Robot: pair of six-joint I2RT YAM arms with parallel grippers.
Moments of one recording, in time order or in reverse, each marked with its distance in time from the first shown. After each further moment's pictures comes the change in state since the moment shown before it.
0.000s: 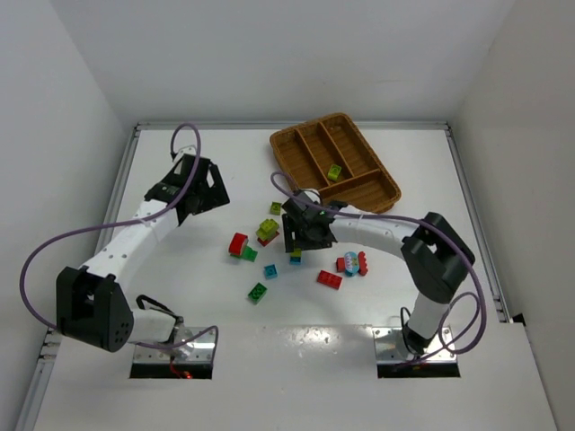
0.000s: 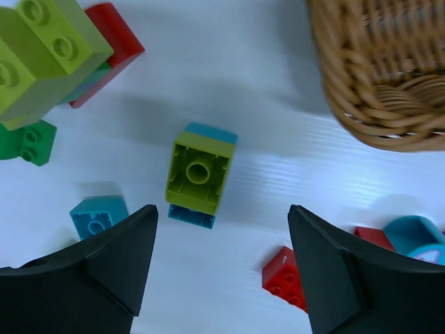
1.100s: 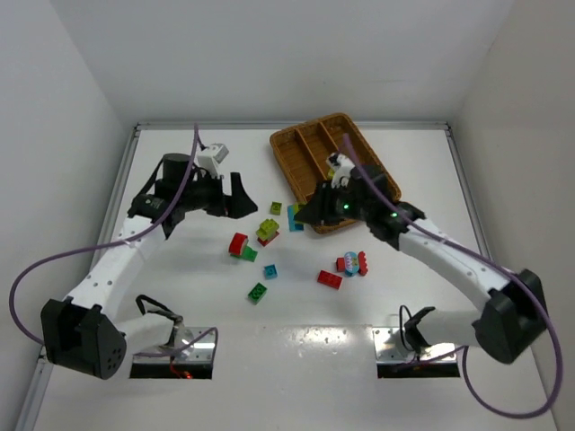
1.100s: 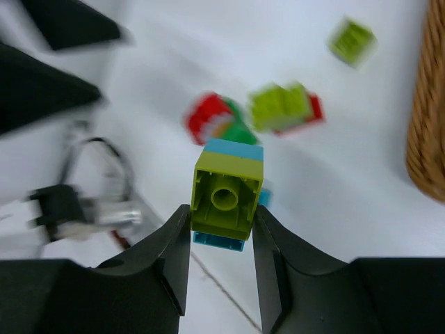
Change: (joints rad) left arm 0.029 -0.131 -0.035 0.102 0.708 0.303; right arm -0.184 -0.410 -0.200 0.332 -0.490 -0.077
